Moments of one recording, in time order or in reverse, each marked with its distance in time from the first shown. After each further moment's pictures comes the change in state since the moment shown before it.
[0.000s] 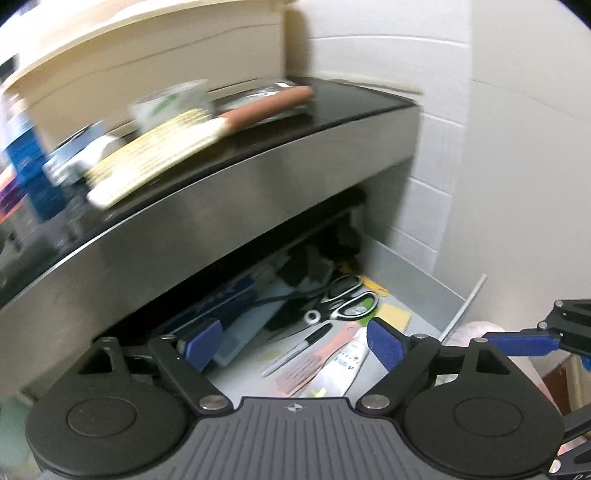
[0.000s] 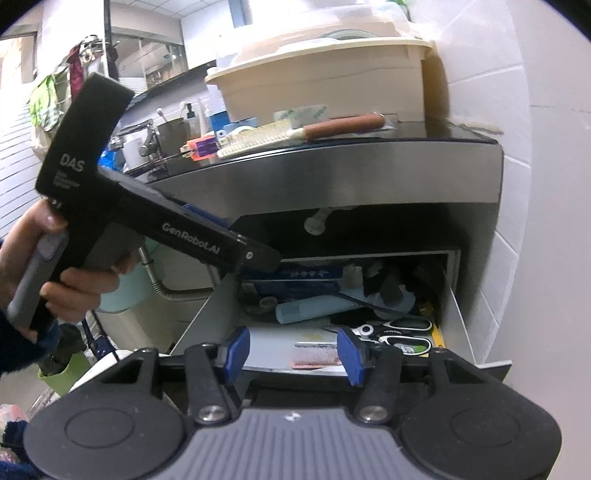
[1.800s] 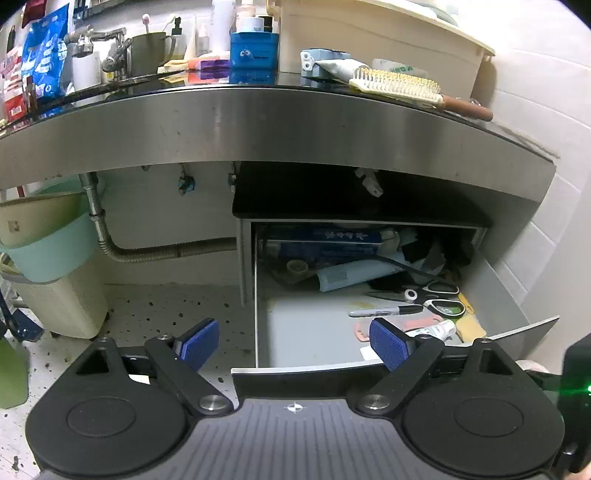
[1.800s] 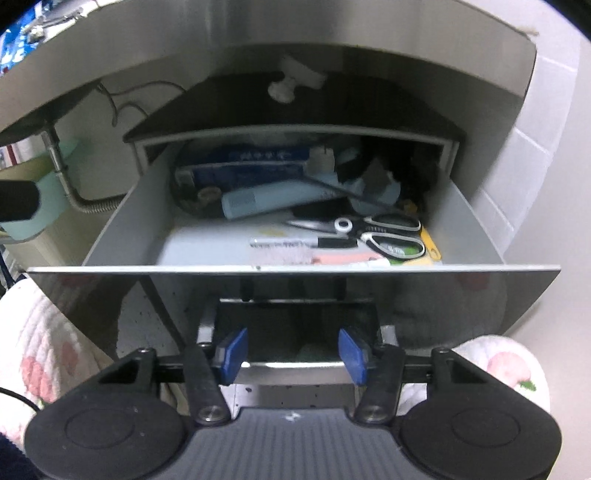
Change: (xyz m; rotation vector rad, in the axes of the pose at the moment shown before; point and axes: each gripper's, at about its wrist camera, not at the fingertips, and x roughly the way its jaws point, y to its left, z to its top) left arm -0.050 0.038 -0.134 -0.487 -0.081 0.276; right arm 0.126 0.040 -0.053 0.025 0.311 -0.298
